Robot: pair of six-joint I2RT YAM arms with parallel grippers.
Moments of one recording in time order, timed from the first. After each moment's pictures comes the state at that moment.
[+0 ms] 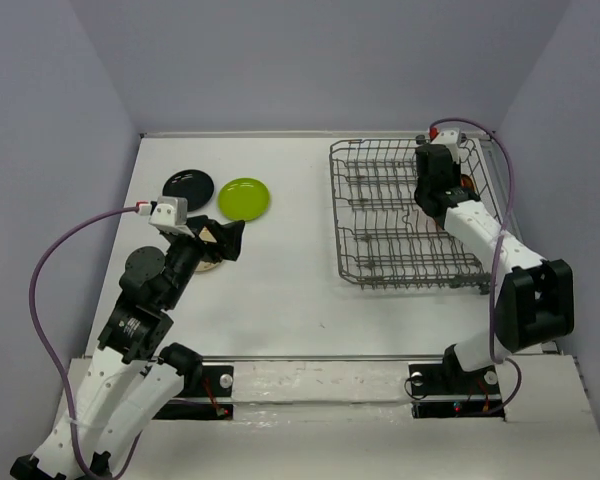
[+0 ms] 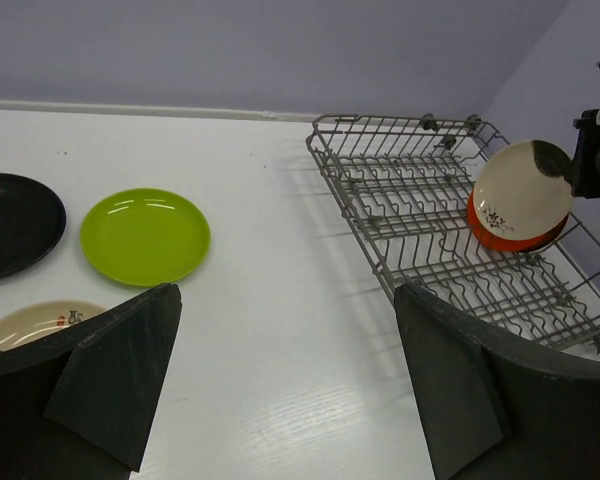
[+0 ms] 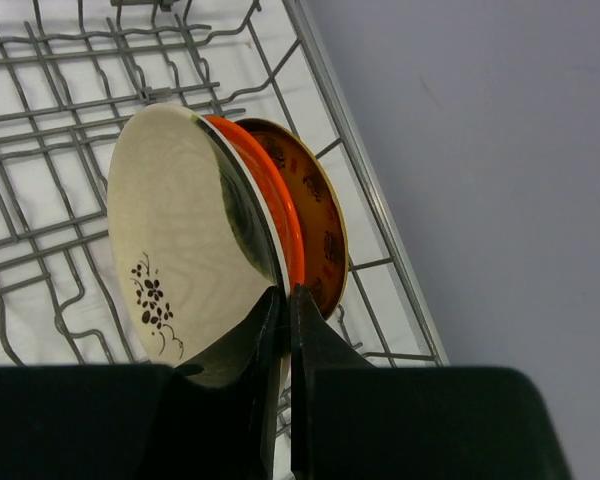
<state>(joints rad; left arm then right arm) -0.47 0.52 0.73 -0.22 -0.10 -0.31 0.25 1.50 1.18 -0.26 0.84 -0.05</state>
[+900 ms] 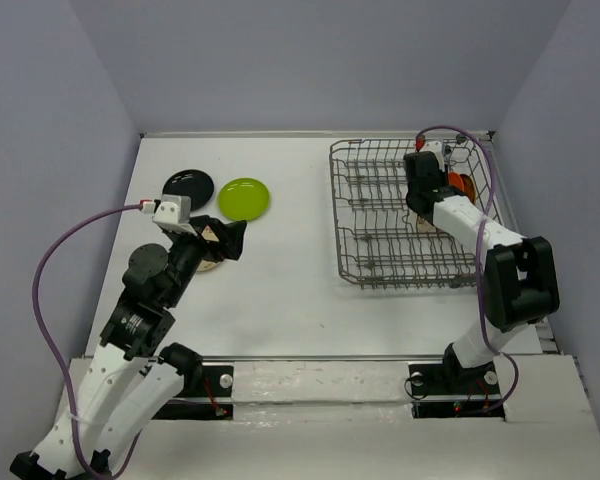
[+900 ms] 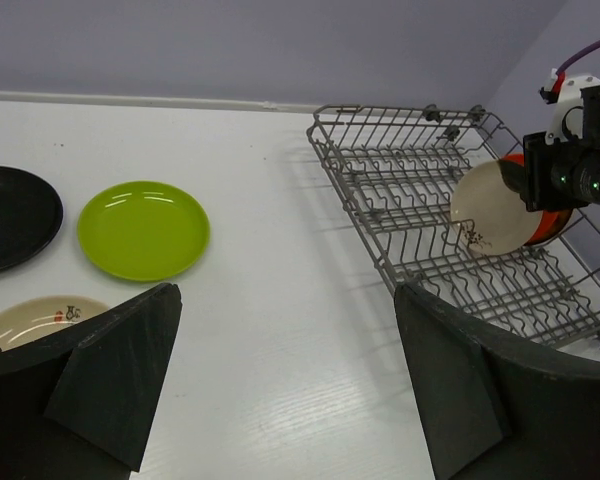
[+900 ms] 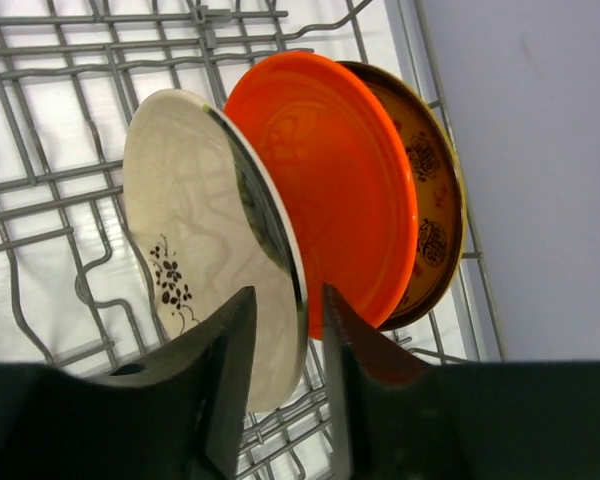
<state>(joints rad) -0.48 0.54 0.73 -0.22 -0.10 -0.31 0.25 1.65 1.18 -0.27 0.76 -0.03</state>
